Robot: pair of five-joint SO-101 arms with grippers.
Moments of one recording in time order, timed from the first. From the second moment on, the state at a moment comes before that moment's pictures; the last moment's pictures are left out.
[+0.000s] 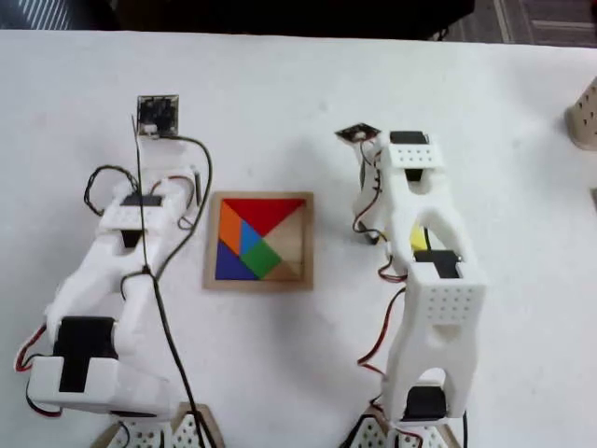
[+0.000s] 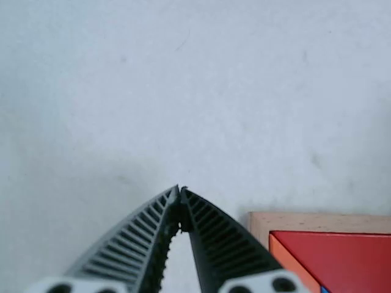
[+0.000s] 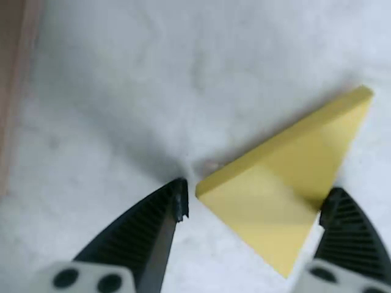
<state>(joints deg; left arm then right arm) -5.1 0.9 39.1 18.9 7.0 -5.3 36.2 -12.7 81.4 31.3</state>
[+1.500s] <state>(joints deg) -5.1 0.9 39.1 18.9 7.0 -3.0 42.9 -25.0 85.5 29.8</state>
